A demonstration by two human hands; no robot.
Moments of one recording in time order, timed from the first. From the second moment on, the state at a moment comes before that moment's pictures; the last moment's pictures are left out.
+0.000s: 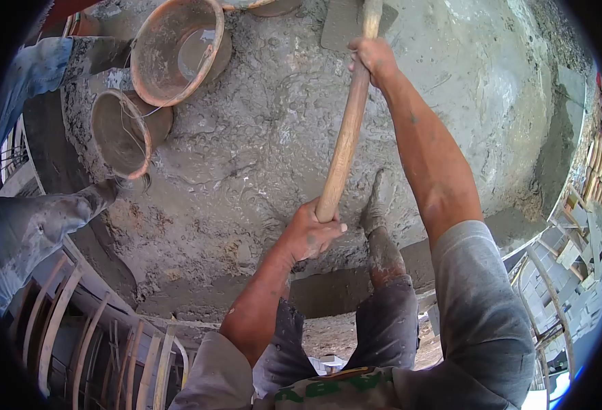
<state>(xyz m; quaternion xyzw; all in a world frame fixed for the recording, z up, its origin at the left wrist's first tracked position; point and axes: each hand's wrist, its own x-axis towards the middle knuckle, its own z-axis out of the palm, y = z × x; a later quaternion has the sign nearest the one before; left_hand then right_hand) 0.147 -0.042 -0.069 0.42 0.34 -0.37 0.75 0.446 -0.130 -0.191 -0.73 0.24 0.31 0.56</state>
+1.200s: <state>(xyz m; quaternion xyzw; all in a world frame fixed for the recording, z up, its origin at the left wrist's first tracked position) 0.070 0.028 0.223 0.24 0.35 -0.36 0.83 0.263 -0.088 -0.043 -0.63 0.35 0.47 0.52</state>
